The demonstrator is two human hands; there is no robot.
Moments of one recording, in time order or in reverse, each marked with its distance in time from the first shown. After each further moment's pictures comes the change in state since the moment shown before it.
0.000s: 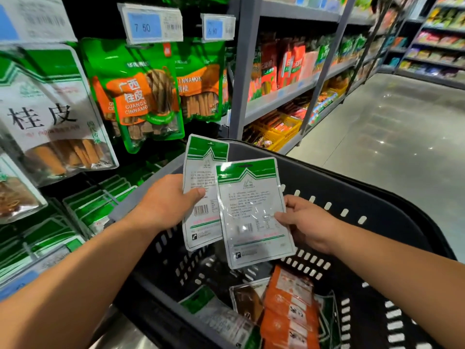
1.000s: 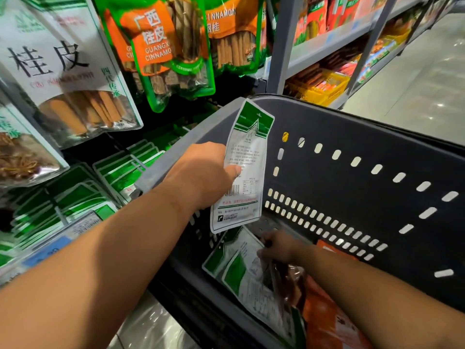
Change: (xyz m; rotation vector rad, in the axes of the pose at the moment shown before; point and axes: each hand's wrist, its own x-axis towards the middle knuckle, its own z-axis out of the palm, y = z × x) left_hand 0.010 -0.006 0.009 0.318 -0.066 -0.096; right_hand 0.092 0.158 0.096 -0.904 -0.317 0.124
